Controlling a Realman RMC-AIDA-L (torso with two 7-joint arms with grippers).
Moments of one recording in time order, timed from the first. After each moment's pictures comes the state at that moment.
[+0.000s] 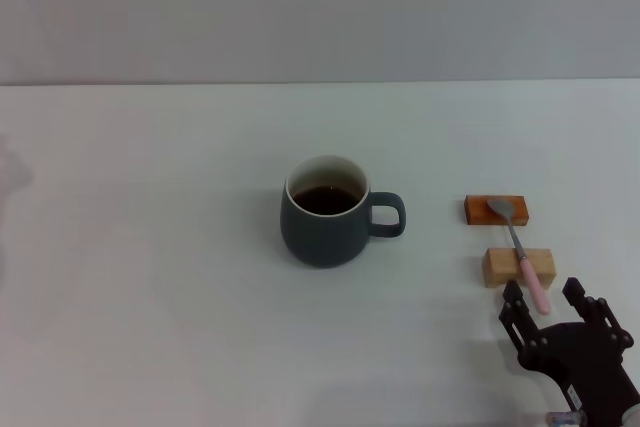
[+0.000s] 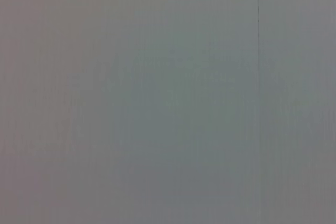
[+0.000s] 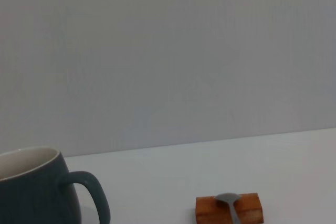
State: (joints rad) left arm -0.37 -2.02 1.57 0.26 -0.38 1.10 -0.16; right arm -0.11 2.07 0.53 0.91 -2.05 -0.92 -0.39
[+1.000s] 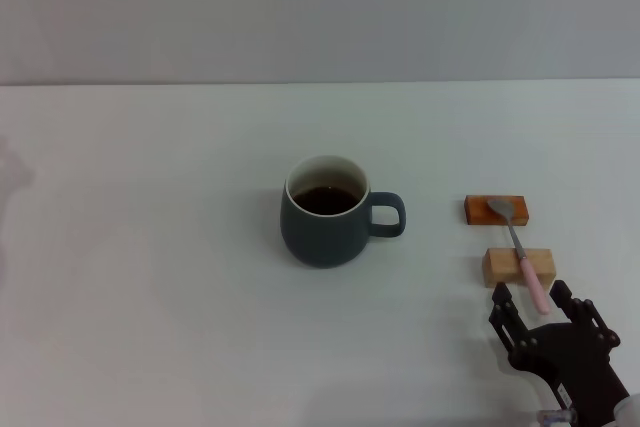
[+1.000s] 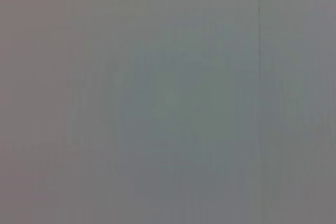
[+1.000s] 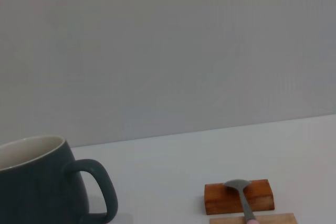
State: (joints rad) left arm -0.37 -2.02 1.57 0.26 -0.39 1.10 -0.16; right arm -0.07 2.07 0.53 0.87 -2.05 -0.90 -0.34
